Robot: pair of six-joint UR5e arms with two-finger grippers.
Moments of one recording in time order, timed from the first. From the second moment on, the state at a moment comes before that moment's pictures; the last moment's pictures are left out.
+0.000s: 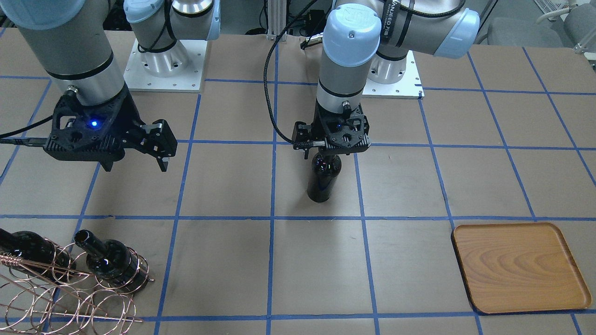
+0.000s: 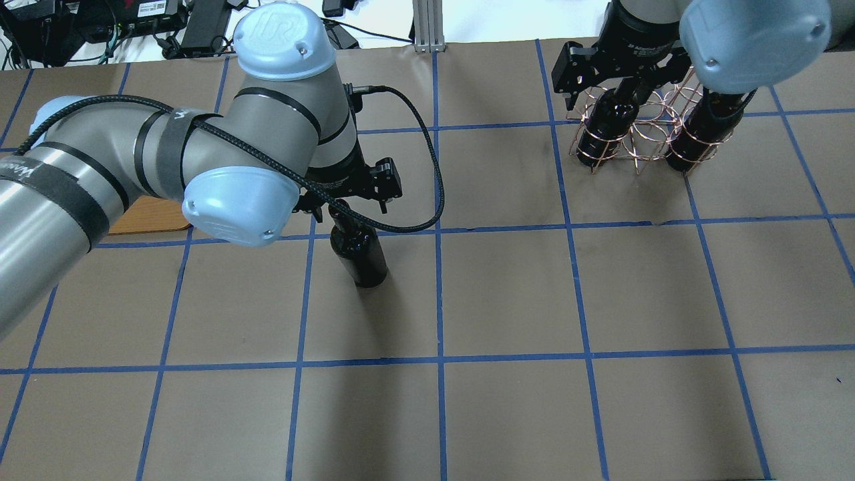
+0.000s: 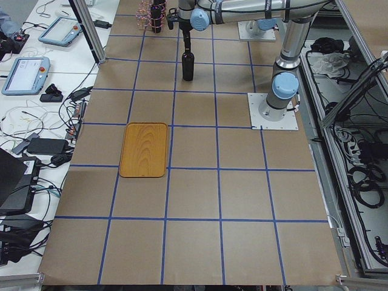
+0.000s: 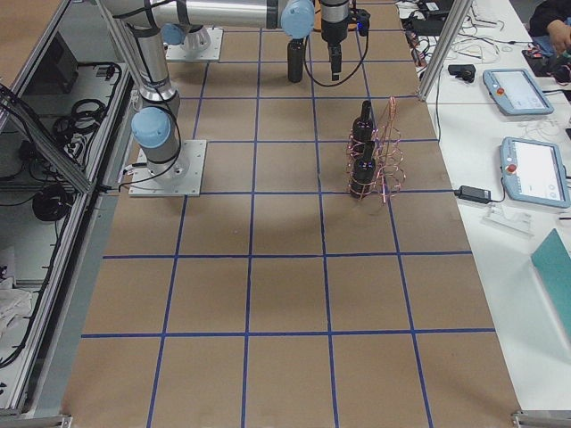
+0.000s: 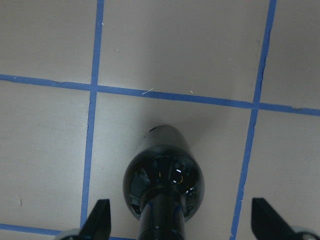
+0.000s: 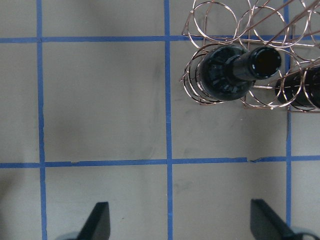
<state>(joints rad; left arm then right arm) -1.83 -1.70 -1.74 -1.25 1.60 -0.38 1.60 -1.43 1.51 -1.79 -1.58 0.00</state>
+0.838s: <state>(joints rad) -1.83 -1.67 -1.74 -1.28 1.60 -0.37 1.60 -1.43 1.54 -1.83 -1.57 -0.03</state>
